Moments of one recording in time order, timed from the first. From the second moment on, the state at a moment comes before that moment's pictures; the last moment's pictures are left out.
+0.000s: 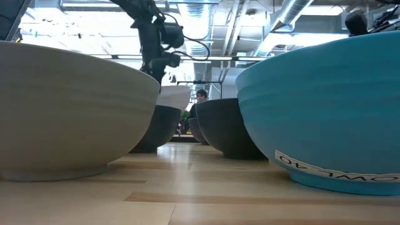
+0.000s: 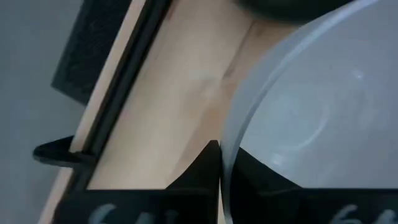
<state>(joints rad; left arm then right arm) 0.62 1.78 1.58 -1.08 -0.08 0.15 -0.12 0.05 0.40 -0.72 0.75 1.10</state>
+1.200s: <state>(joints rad) 0.18 1.79 1.41 -1.10 0.07 -0.15 -0.12 0.05 0.40 -0.75 0.65 1.07</state>
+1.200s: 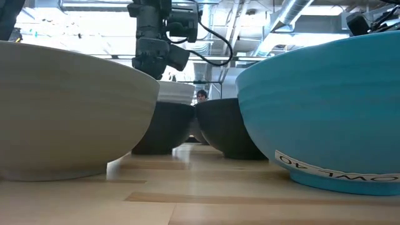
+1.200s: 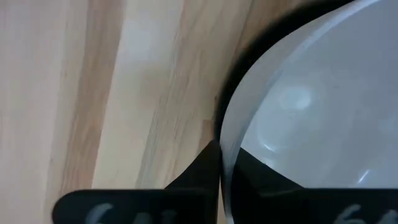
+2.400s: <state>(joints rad) 0.24 1.79 1.74 -1.04 -0.42 0.33 -0.12 0.05 0.40 -0.81 0.63 1.07</state>
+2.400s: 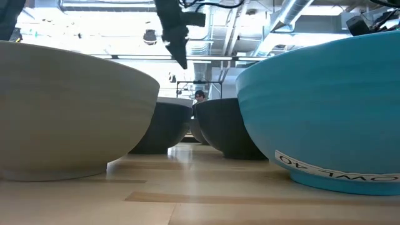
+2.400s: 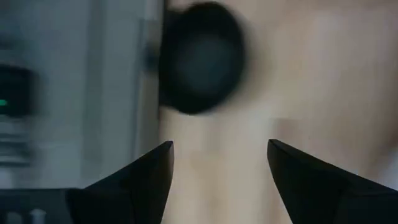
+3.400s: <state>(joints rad) 0.36 2.03 1.75 -0.82 -0.14 0.82 -0.12 0.05 0.40 -0.81 0.60 1.13</state>
